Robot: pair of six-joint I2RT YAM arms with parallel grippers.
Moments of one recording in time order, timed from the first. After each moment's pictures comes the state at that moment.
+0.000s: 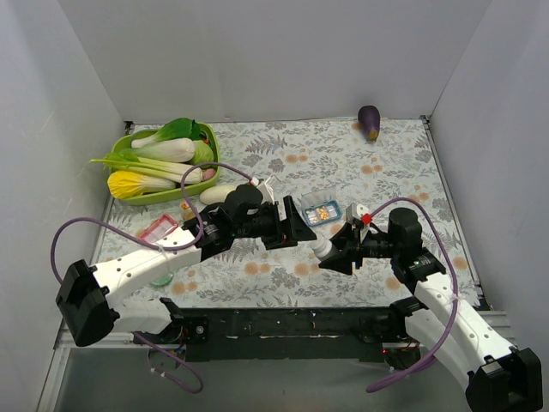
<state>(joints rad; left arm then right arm) -0.91 1.23 0.95 -0.19 0.31 -1.05 0.37 0.72 0.40 -0.01 -1.11 -0.06</state>
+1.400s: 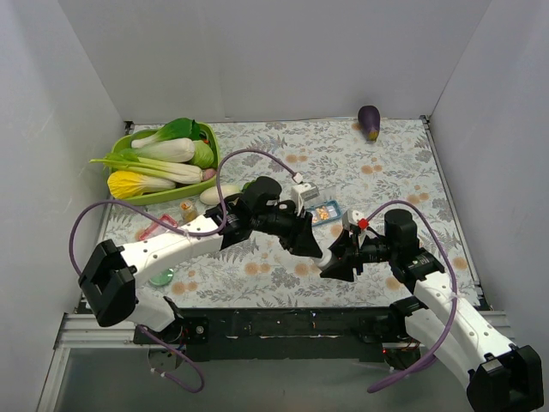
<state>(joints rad) -0.92 1.42 1.05 -0.12 0.63 -0.54 0.38 0.73 0.40 -0.13 -1.15 -0.14</state>
